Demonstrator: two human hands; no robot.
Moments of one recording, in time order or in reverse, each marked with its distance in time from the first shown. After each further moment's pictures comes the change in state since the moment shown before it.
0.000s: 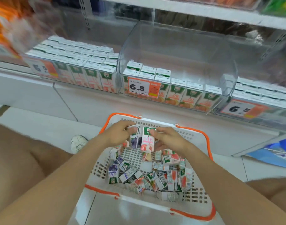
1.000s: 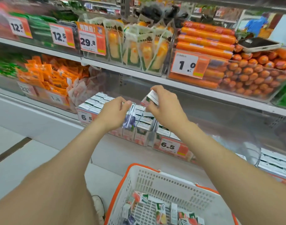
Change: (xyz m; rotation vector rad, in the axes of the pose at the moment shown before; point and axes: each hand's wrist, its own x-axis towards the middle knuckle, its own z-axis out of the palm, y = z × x) left_hand -0.028 0.074 -0.239 0.112 0.751 0.097; right_hand 0.012 -0.312 0.069 -0.893 0.602 -0.916
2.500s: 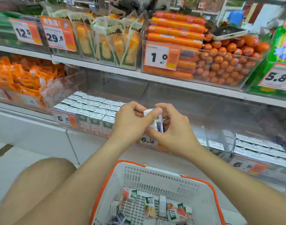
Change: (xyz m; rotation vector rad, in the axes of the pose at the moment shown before) left_hand -0.058 0.114 0.069 -0.456 0.028 -0.117; right_hand -0.107 0.039 -0.043 0.298 0.022 0.180
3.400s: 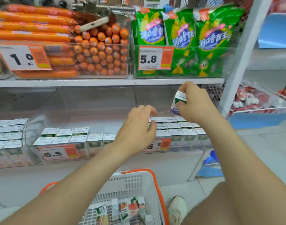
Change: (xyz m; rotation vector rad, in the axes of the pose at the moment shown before) left_hand -0.061 0.080 0.255 0.432 -0.460 0.673; right_hand -0.066 0.143 -0.282 -0.494 0.267 0.435
